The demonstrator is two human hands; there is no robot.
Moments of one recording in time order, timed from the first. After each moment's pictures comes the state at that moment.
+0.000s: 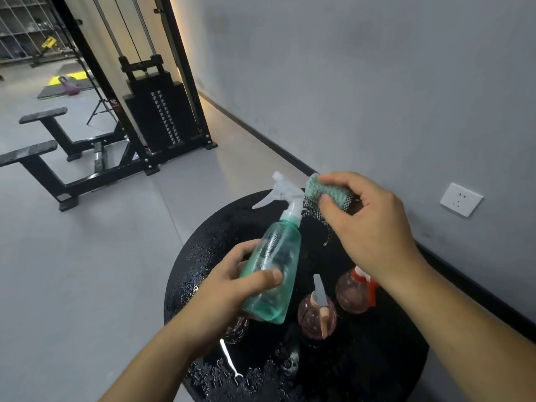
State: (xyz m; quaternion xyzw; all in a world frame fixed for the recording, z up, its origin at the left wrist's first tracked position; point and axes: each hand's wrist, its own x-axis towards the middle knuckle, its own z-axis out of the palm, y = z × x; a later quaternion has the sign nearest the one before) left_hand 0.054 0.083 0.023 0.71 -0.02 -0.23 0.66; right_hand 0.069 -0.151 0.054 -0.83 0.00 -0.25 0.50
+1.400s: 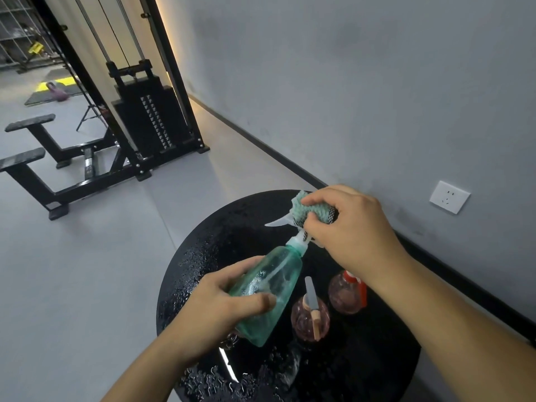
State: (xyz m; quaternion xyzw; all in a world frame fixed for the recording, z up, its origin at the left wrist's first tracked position) left_hand 0.050 0.078 0.029 0.77 -0.08 -0.20 0.60; right_hand 0.077 -0.160 0.047 -0.89 -0.03 -0.21 0.41
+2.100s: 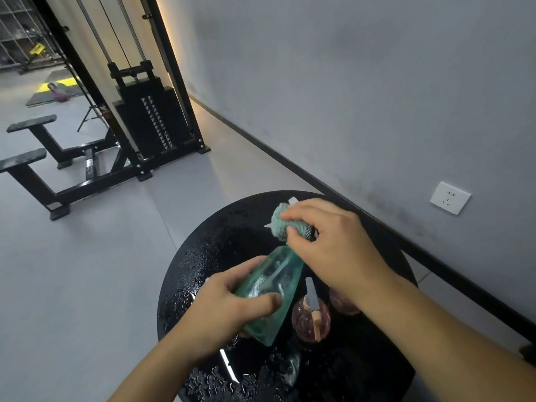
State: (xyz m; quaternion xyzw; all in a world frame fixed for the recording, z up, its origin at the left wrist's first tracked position) left_hand 0.053 0.074 0.024 0.77 -0.09 -0.21 0.59; right_hand 0.069 -0.138 0.037 -0.89 -0.08 -0.19 0.40
